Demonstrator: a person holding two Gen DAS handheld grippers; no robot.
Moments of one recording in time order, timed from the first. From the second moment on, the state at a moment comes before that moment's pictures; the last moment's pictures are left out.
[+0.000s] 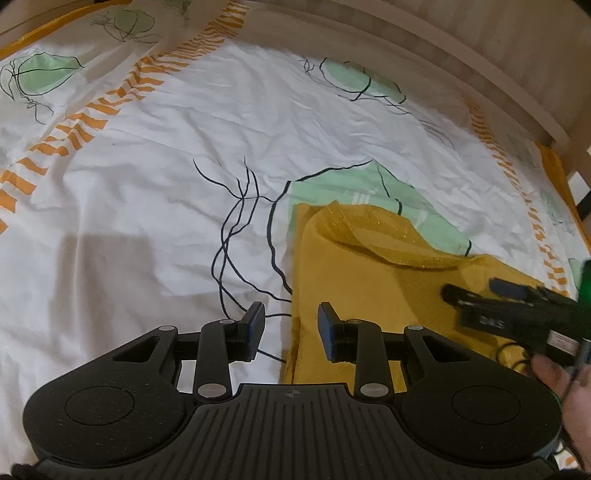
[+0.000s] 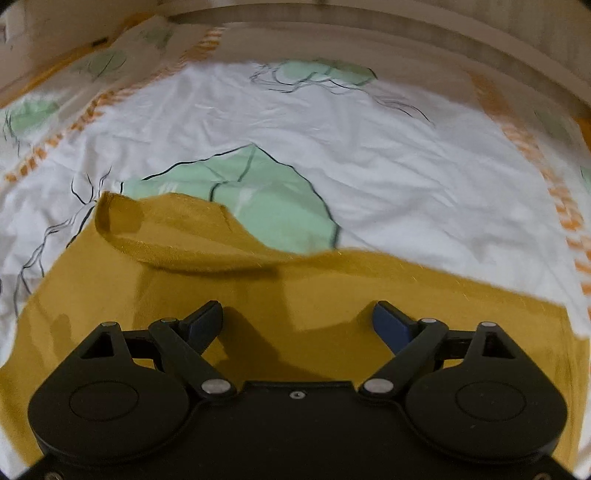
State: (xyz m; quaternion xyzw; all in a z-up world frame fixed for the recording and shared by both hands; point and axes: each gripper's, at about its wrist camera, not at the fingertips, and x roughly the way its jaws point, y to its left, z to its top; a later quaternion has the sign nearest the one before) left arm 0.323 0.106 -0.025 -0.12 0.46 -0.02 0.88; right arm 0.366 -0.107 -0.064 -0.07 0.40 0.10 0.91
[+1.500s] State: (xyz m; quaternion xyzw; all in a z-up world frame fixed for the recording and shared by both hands) left arm 0.321 0.065 -0.061 -0.04 0.53 -0.02 0.85; right arm 0.233 -0.297 -0.073 0.10 0.44 0.02 0.89
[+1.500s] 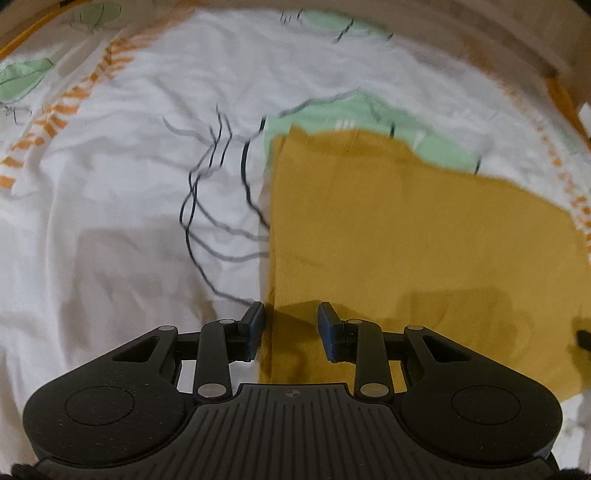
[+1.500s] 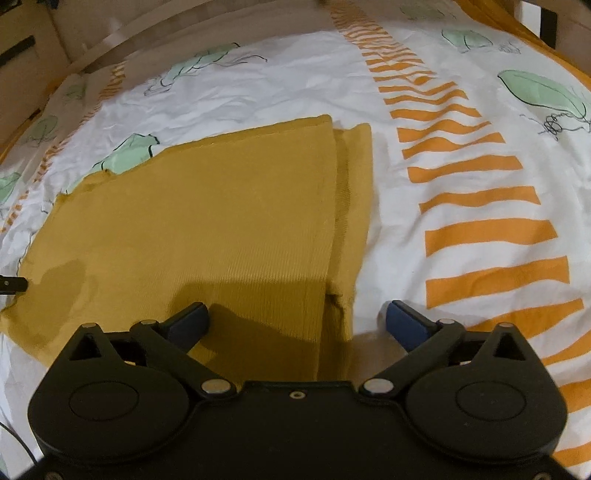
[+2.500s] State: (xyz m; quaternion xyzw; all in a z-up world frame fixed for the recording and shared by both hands) left arm 0.310 0.032 -0.039 -0.04 0.48 -0.01 0.88; right arm 0.248 -0.351 -0.075 0.29 0.48 0.05 0.83
